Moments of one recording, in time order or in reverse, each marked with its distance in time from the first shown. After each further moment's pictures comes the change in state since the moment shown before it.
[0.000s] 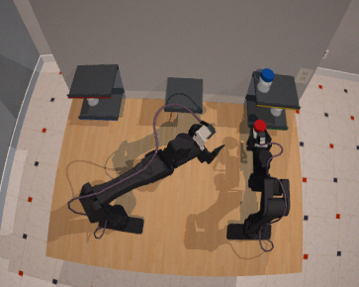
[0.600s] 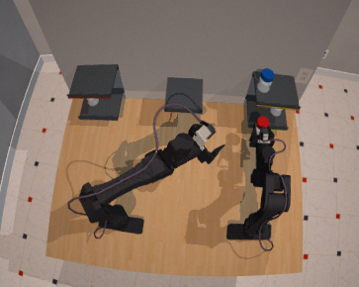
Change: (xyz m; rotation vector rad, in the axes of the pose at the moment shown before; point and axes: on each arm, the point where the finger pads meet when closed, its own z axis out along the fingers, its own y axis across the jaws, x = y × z) left arm 0.000 0.000 0.000 0.000 0.000 0.000; right arm -0.002 -0.014 0.017 0.005 -0.004 0.002
